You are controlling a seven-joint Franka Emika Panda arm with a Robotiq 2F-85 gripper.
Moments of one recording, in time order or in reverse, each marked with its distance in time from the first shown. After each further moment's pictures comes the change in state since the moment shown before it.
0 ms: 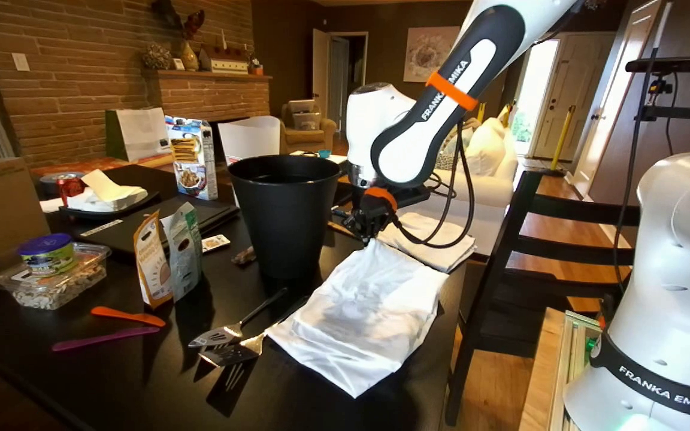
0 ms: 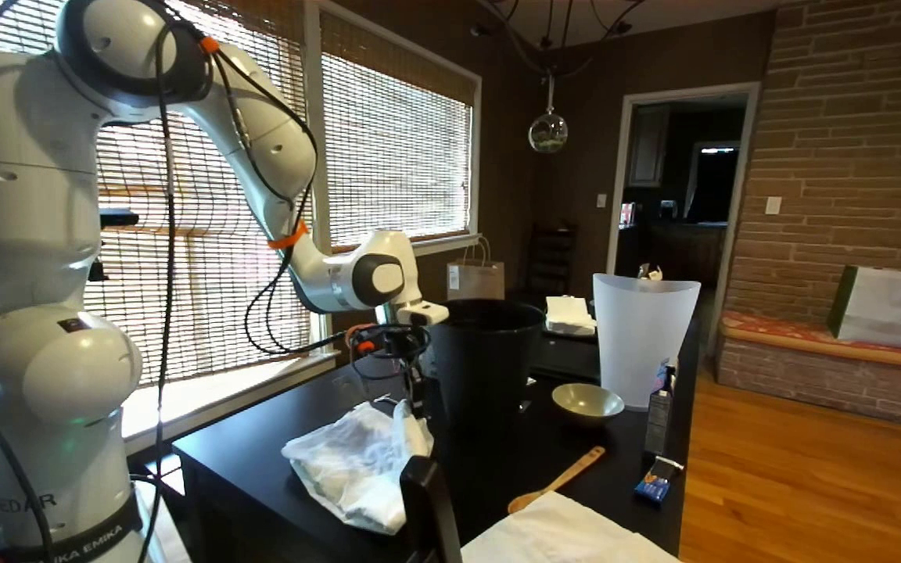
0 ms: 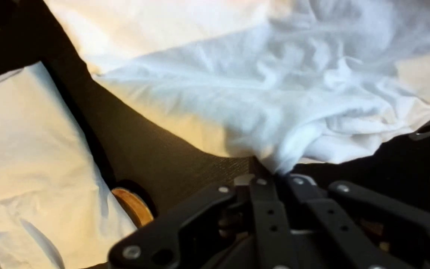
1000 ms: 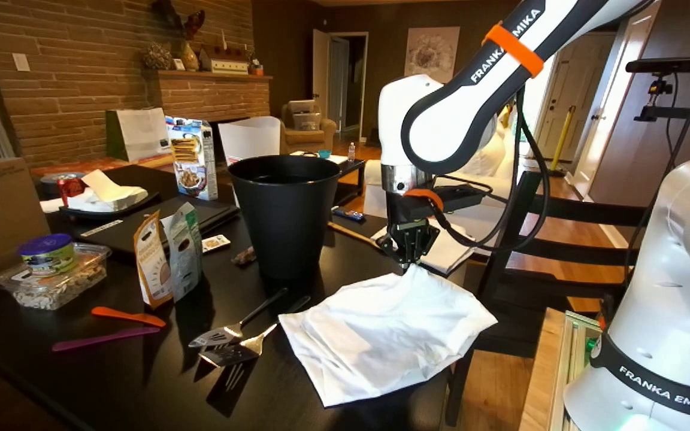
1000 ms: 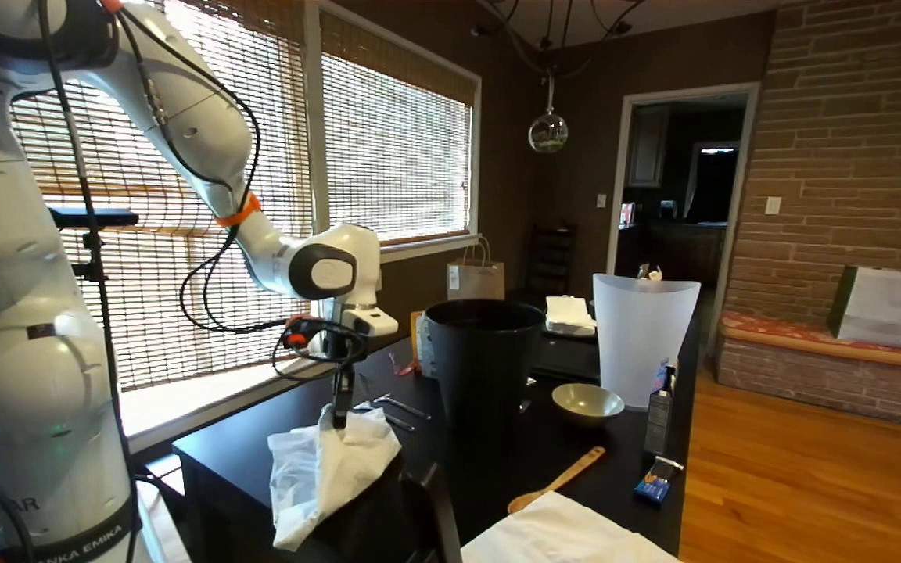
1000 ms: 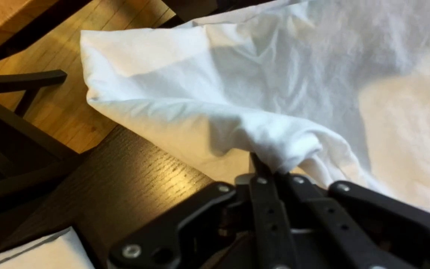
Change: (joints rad) arm -0.237 -0.267 0.319 -0.238 0.293 -0.220 -0.098
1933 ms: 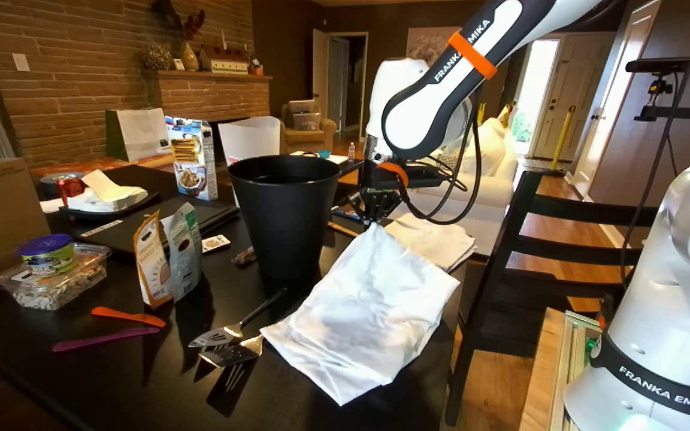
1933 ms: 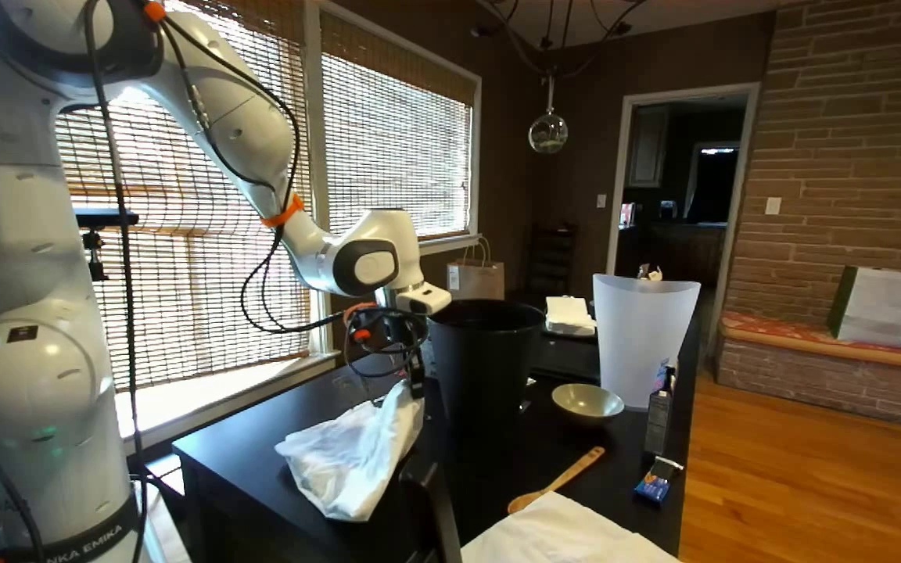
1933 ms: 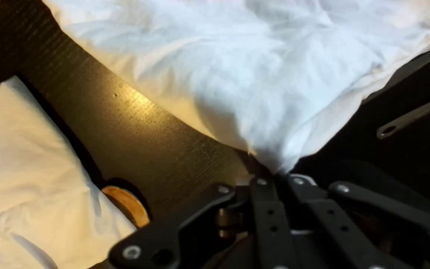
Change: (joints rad) arm -0.126 0.135 0.004 0.176 -0.059 0.268 -0.066
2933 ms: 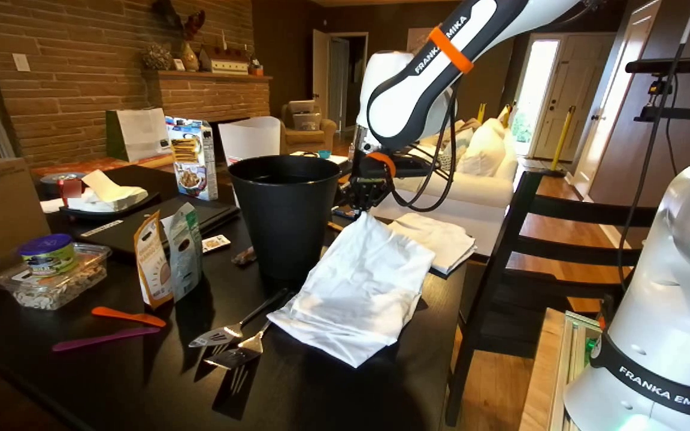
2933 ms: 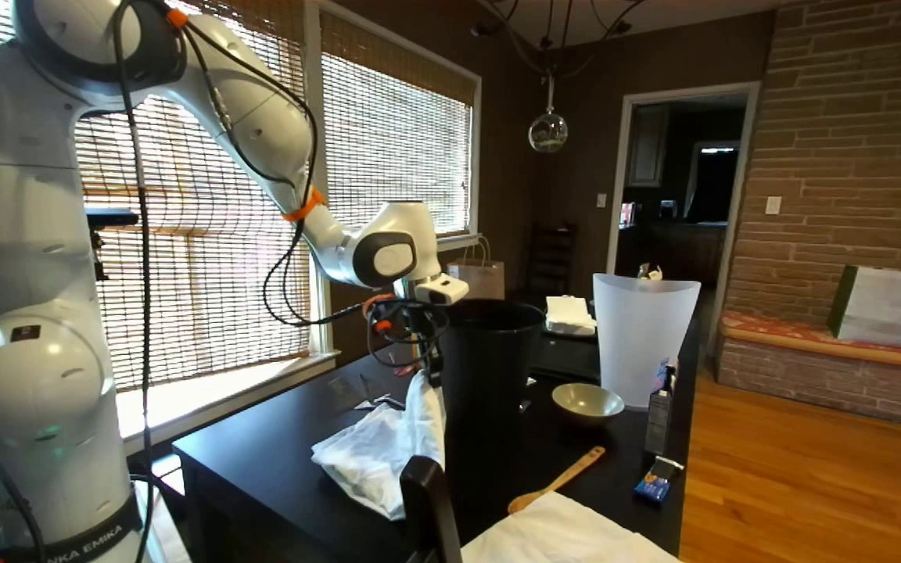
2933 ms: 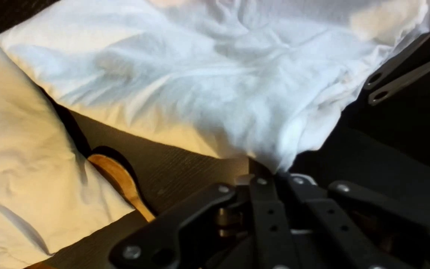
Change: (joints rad) arm 0.020 0.054 -0.031 0.105 0.033 -0.031 -0.050
